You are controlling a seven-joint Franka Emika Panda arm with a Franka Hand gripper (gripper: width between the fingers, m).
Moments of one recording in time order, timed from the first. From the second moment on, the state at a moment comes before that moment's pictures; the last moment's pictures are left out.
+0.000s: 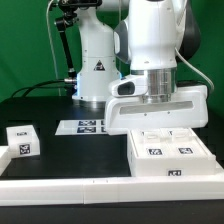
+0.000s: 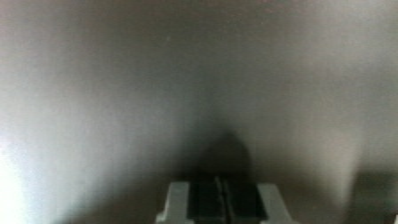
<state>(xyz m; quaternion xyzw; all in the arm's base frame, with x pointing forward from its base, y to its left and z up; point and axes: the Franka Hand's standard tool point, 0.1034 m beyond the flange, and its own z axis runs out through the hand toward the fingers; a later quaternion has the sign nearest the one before) 0.493 0.088 0.003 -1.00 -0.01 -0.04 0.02</state>
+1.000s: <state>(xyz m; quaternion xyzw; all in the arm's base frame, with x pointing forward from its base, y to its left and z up) 0.521 0.079 0.096 -1.00 -0.05 -0.03 0.02</state>
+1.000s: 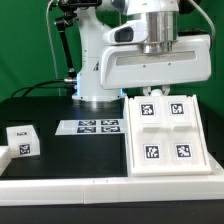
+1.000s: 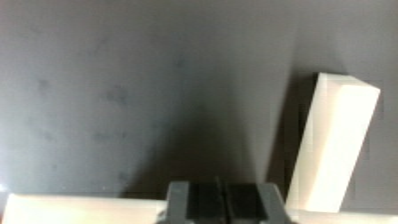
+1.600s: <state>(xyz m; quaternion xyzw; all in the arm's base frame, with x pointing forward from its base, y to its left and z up) 0.526 0.075 0.104 -1.00 -0.06 -0.02 0.02</state>
